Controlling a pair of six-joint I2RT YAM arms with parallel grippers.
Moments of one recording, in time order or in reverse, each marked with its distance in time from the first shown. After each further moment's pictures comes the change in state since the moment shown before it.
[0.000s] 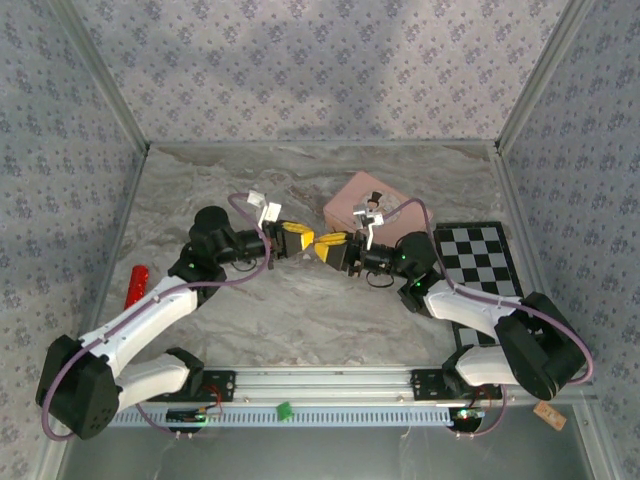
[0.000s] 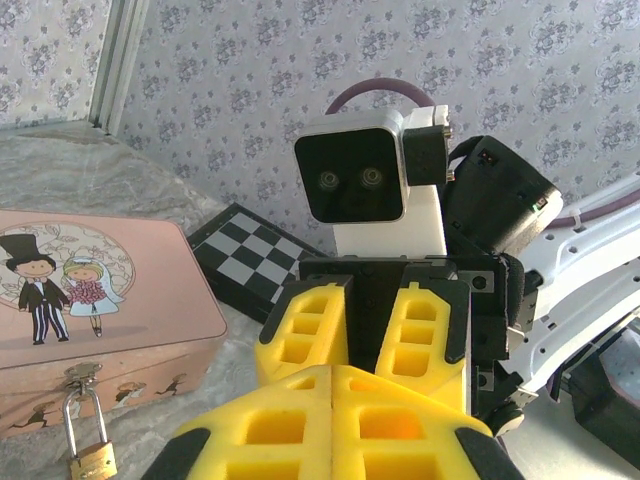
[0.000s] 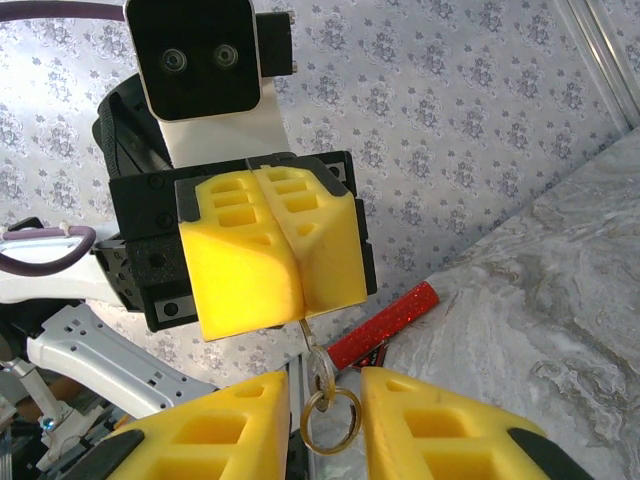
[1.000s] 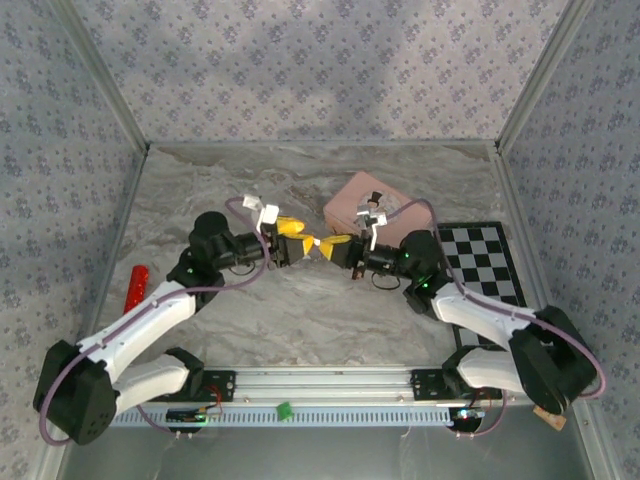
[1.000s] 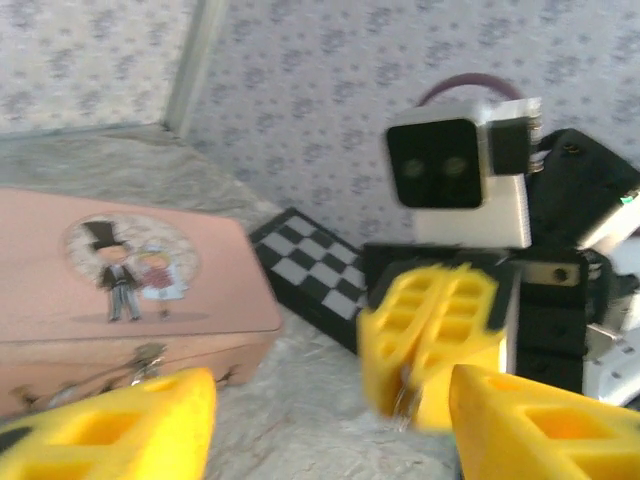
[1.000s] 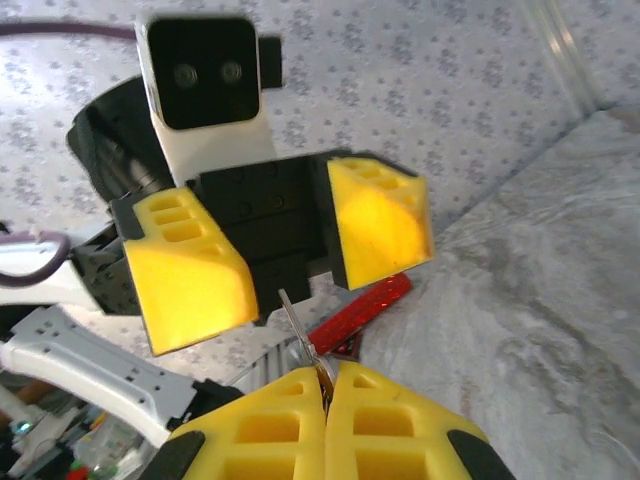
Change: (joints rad) left arm 0.009 -0.066 -0.066 -0.032 -0.172 0.023; right arm -0.028 -0.123 -0.004 -0.223 0.042 -0.075
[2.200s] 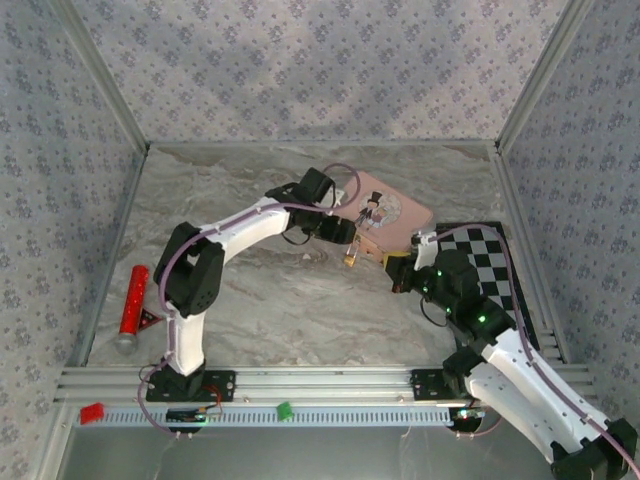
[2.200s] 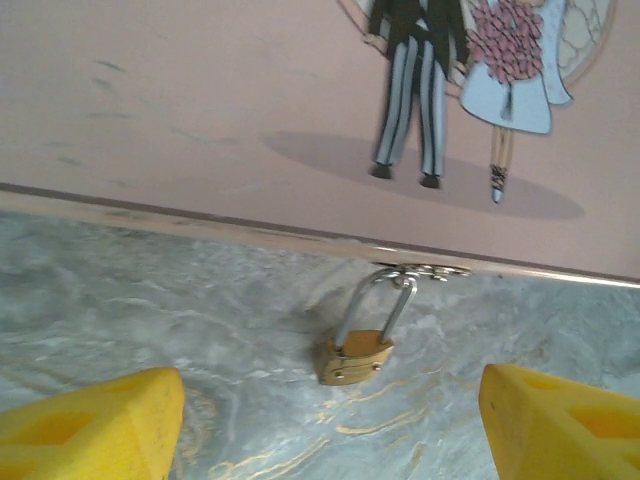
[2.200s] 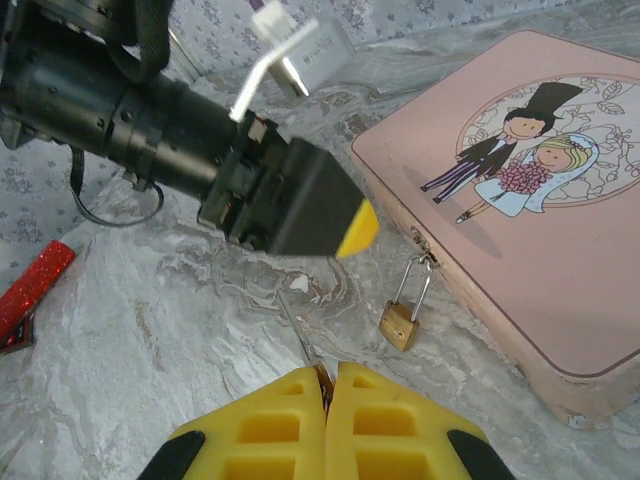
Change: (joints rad) left arm -0.157 0.938 0.903 -0.906 -0.341 0.121; right arm -0.088 -0.568 -0.013 -1.035 0.544 -0.267
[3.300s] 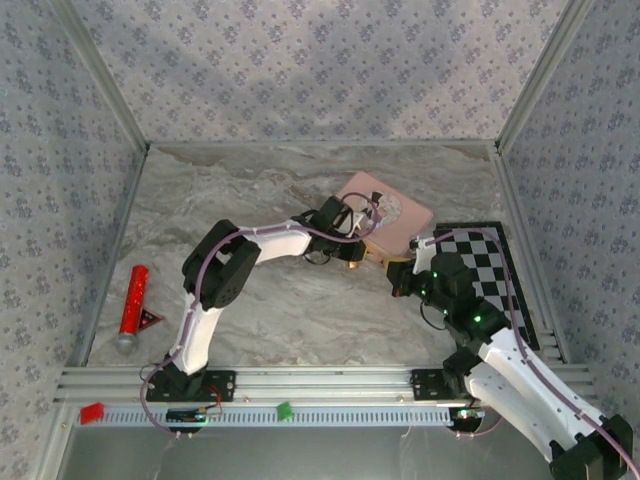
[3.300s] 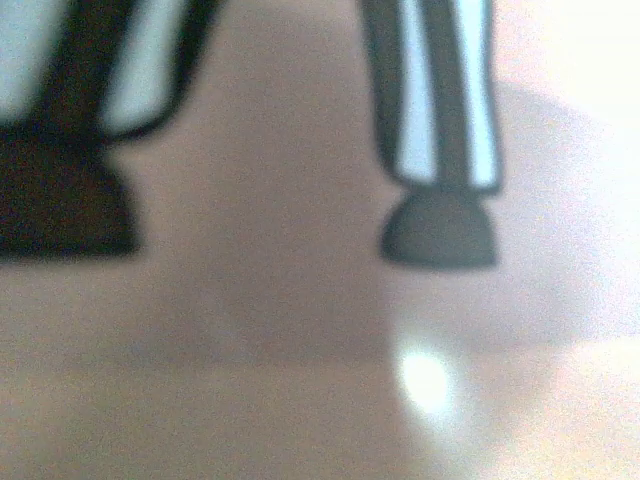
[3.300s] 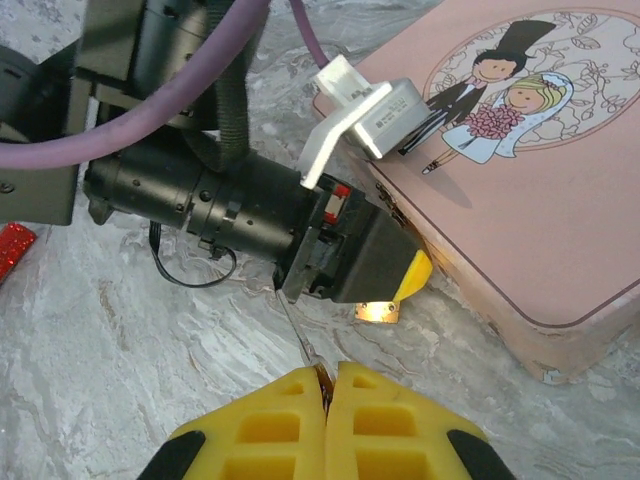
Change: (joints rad) left arm -0.080 0.153 -0.135 0.396 0.061 -0.091; right arm -0.013 0.020 -0.050 -0.003 0.005 0.005
